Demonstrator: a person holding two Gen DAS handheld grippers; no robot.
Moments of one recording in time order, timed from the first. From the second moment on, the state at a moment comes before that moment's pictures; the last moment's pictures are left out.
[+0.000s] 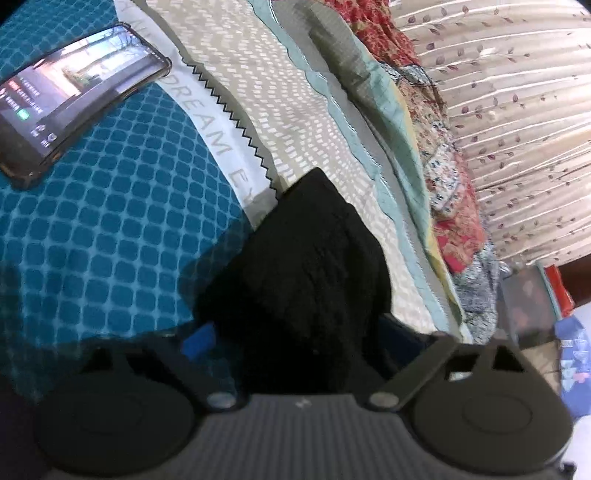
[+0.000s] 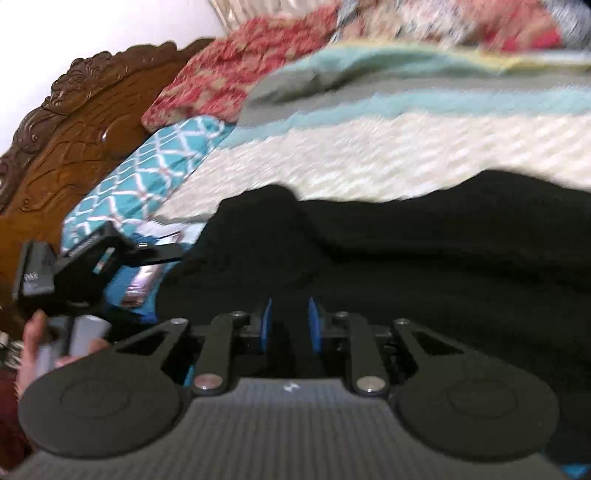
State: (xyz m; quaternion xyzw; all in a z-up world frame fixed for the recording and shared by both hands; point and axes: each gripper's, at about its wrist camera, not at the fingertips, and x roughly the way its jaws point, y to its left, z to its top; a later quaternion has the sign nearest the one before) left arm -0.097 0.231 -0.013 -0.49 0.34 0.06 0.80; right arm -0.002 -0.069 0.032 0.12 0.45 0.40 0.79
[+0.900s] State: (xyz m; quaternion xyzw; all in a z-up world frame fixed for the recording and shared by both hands) left arm -0.080 -0.021 0.061 -0.04 0.37 -0.18 0.91; right arm -0.010 -0.200 0.040 0.31 0.37 0.21 0.85
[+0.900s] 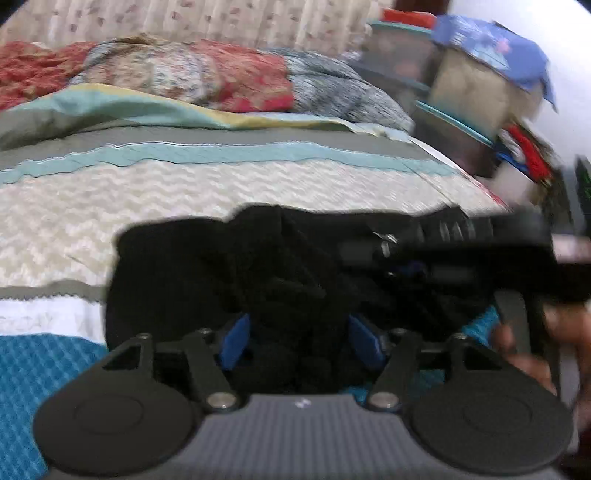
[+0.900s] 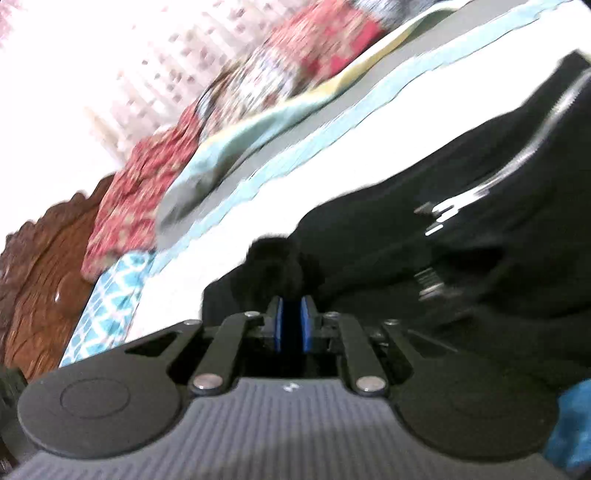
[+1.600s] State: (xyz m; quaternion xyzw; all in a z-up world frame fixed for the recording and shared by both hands) left arm -0.061 0.042 0.065 -0.14 0.43 -0.04 0.89; right arm -0.017 -0.213 0.013 0.18 0.41 0.23 0.86
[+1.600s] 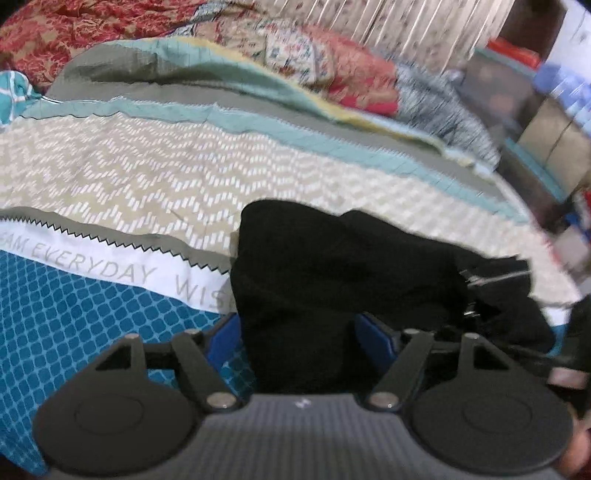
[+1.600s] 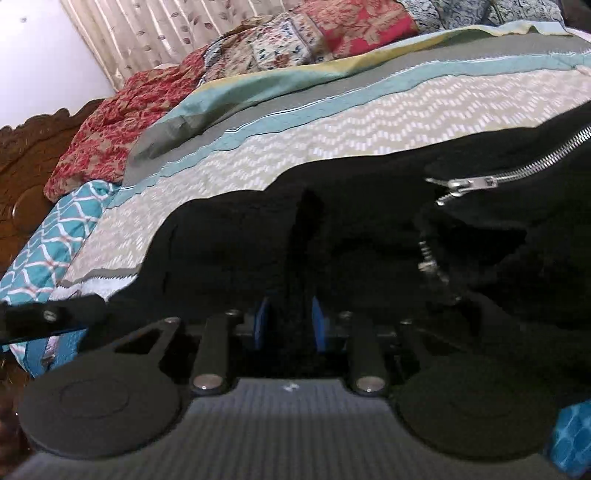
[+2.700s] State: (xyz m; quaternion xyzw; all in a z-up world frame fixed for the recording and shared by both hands) left arm -0.044 0.025 0.025 -0.07 0.50 0.04 0.86; right arm -0.021 -0.185 0.022 0.07 0.39 0.20 0.90
